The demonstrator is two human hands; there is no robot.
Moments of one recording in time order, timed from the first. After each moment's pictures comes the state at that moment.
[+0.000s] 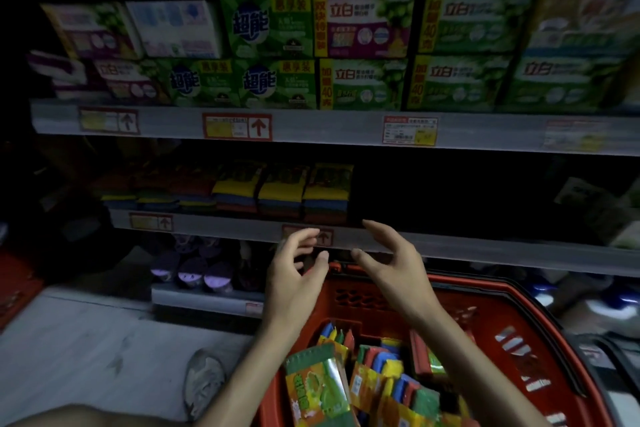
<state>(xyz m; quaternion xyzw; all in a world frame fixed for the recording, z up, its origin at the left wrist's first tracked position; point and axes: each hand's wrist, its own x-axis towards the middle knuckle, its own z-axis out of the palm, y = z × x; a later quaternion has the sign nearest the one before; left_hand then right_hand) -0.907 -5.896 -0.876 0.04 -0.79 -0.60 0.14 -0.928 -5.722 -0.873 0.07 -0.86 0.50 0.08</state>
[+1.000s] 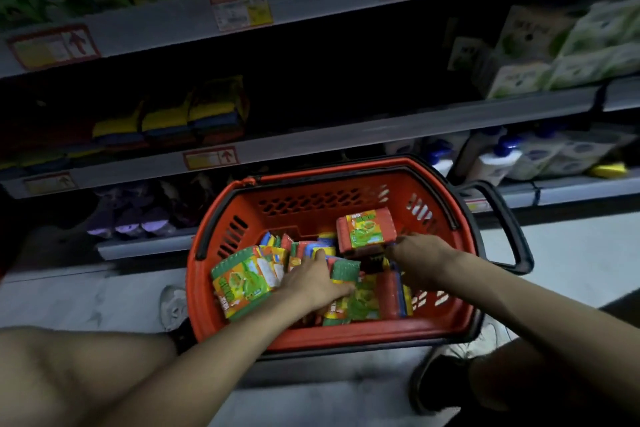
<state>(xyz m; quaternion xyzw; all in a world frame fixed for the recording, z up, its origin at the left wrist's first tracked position) -0.829 -5.754 -0.987 -0.07 -0.94 -0.07 -0.32 -0.819 -5.536 -0.951 0.18 -0.94 -0.03 -0.28</state>
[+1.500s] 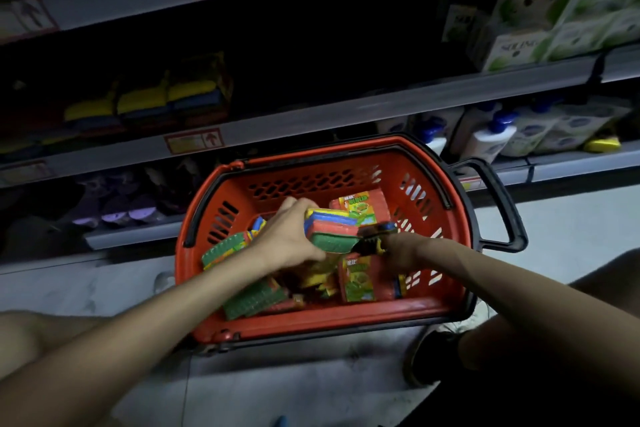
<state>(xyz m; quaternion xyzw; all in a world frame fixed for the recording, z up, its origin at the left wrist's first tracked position) -0.853 -5.769 -0.921 -0.12 -0.94 -0.21 -0.25 -0.829 -5.541 -1.012 0.02 -0.90 0.13 -0.42</state>
